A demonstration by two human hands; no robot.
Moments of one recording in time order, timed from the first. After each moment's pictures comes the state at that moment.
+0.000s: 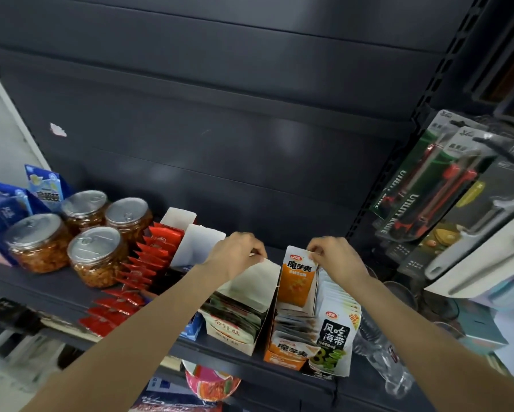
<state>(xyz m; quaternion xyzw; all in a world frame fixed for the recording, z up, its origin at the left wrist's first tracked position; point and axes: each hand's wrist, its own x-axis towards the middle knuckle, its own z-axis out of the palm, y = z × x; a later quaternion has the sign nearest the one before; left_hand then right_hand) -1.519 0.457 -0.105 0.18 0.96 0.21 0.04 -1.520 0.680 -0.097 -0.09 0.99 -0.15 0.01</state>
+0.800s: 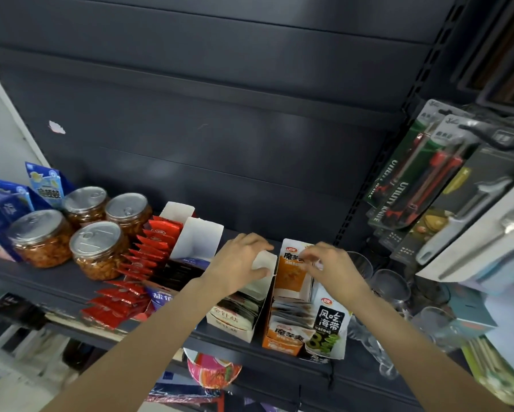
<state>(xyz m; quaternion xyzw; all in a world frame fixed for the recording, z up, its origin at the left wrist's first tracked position) -1.481 0.467 -0.108 0.22 0.96 0.17 0.01 -1.471 0.678 -0.100 -0.14 0.96 -0.23 -0.01</state>
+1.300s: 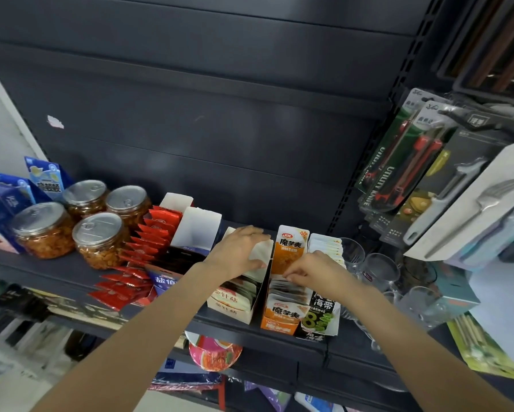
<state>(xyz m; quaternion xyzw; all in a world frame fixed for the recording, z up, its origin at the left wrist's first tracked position) -1.472 0.470 -0.111 0.20 0.96 0.17 0.07 -1.437 0.663 -0.091 -0.21 0.96 -0.16 0.14</state>
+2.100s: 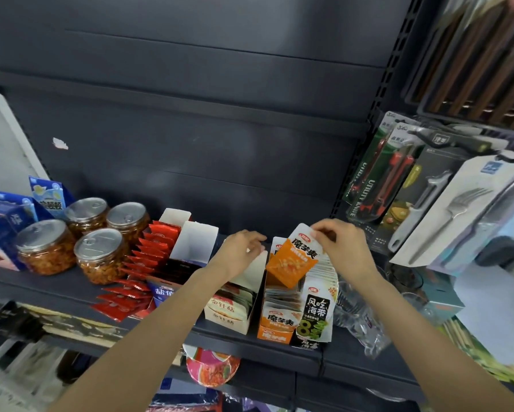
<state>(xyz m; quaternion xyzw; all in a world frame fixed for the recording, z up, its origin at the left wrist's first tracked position) -1.469 0.477 -0.093 0.14 0.92 0.36 0.04 -1.433 0.685 -0.041 -0.07 0.93 -0.32 -0.15</state>
